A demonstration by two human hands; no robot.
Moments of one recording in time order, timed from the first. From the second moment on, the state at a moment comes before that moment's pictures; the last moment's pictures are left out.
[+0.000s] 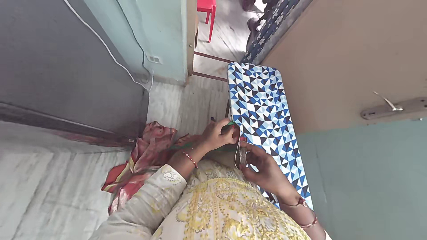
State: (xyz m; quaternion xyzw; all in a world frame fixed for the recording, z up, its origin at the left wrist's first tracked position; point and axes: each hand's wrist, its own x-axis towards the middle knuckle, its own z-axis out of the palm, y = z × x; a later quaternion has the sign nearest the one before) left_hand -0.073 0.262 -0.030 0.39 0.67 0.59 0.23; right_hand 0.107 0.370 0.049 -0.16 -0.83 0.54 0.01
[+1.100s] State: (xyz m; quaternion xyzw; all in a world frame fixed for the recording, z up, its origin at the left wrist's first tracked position) left_hand -0.053 0.276 -0.033 0.38 0.67 0.62 0.15; right_hand 0.122 0.380 0.054 -0.19 -0.84 0.51 0.01
